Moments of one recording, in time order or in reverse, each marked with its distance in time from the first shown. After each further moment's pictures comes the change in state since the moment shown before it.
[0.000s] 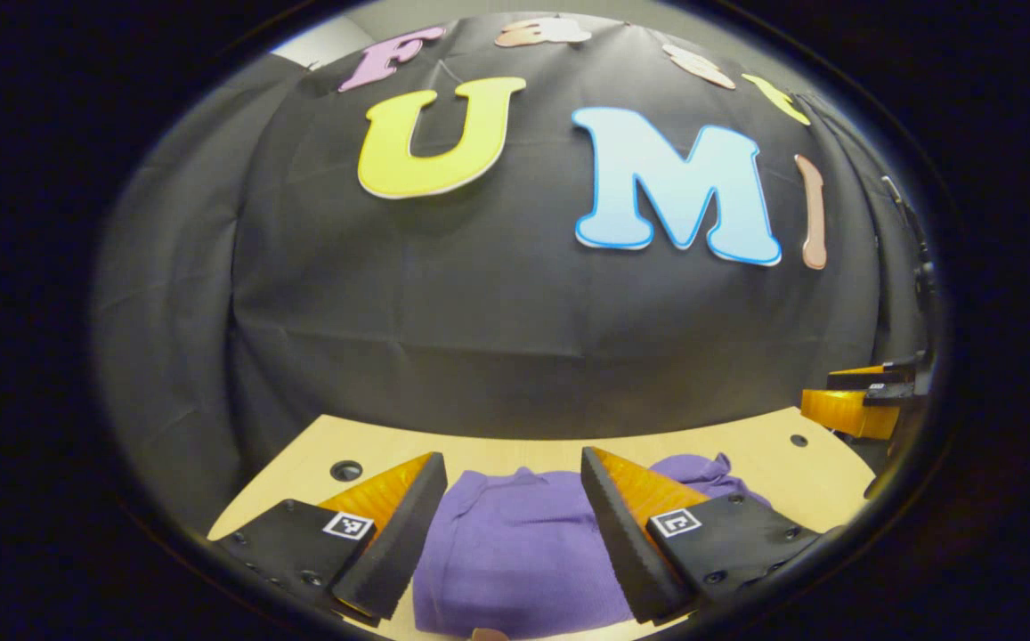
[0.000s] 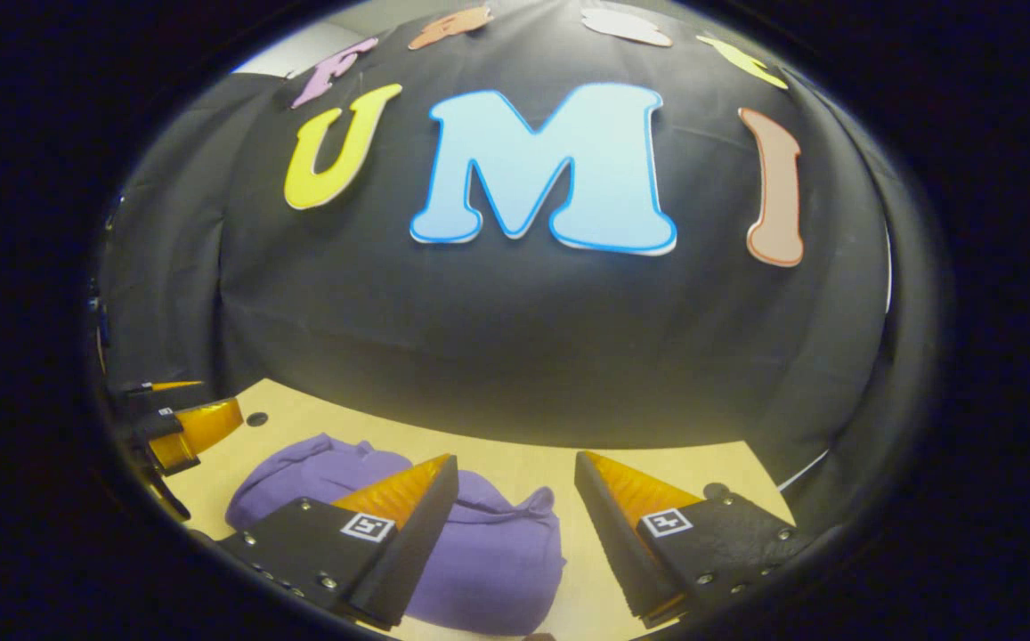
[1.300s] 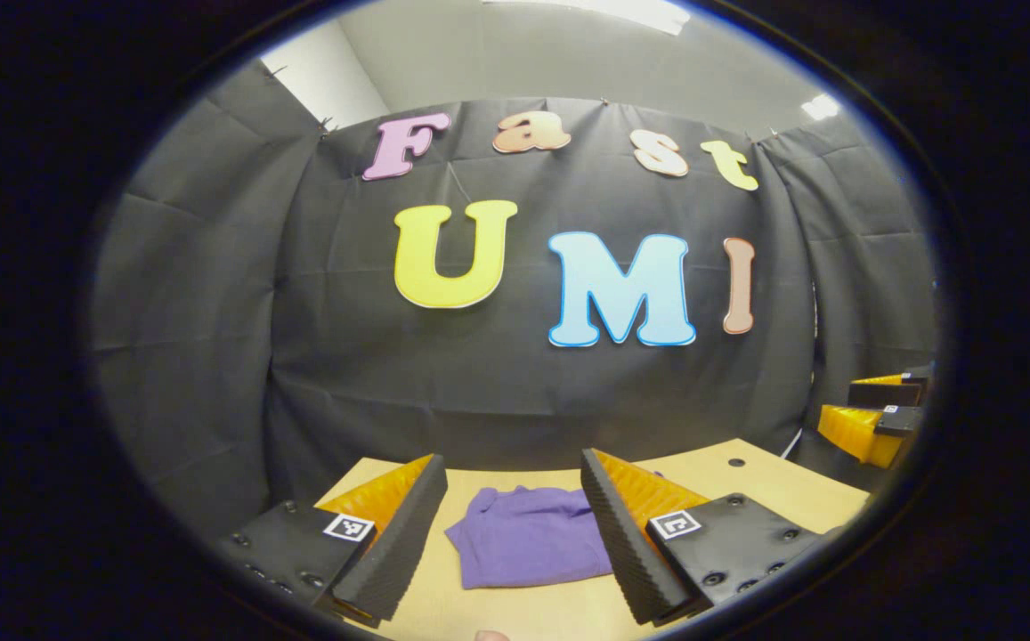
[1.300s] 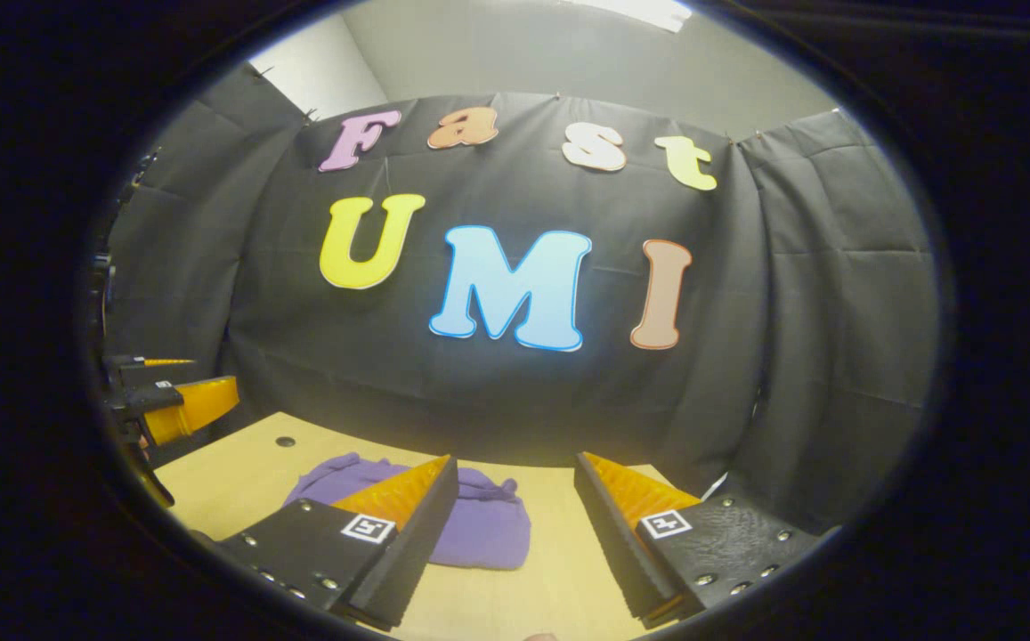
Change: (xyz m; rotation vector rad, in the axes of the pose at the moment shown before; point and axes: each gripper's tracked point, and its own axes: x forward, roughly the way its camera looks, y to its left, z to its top) left arm -0.257 0.017 0.062 0.032 -0.214 -0.061; right arm -0.252 0.044 0.014 -0.027 -0.221 -0.203
